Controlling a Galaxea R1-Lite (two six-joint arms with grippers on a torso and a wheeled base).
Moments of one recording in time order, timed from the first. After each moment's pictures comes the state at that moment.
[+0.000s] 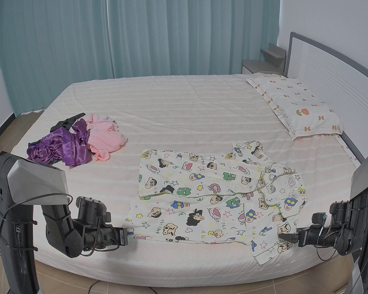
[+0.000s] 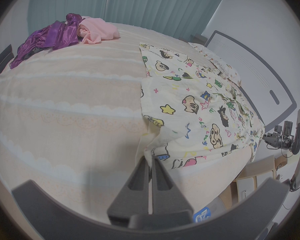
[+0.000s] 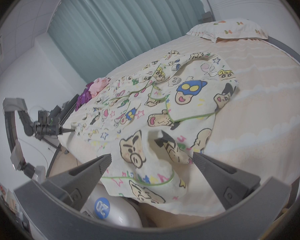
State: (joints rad) left arm -0.24 2.34 -0.45 -1.06 -0.15 -0.28; right arm -0.13 2.45 -0.11 -1.55 0.59 -0.03
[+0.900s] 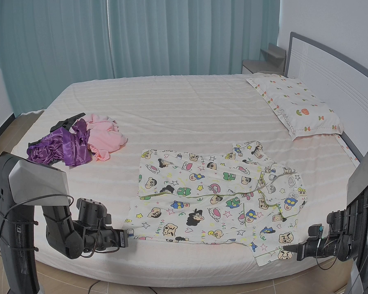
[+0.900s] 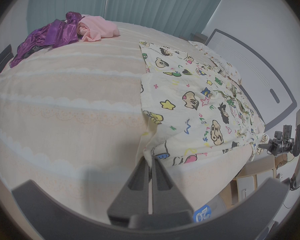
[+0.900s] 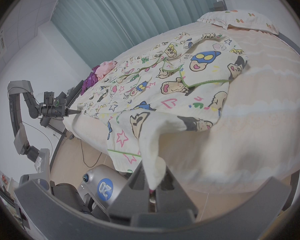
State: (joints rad) left arm -0.24 2.34 -0.43 -1.06 -0.15 -0.27; right arm -0.12 2.48 -0.02 -1.55 0.62 -0.13
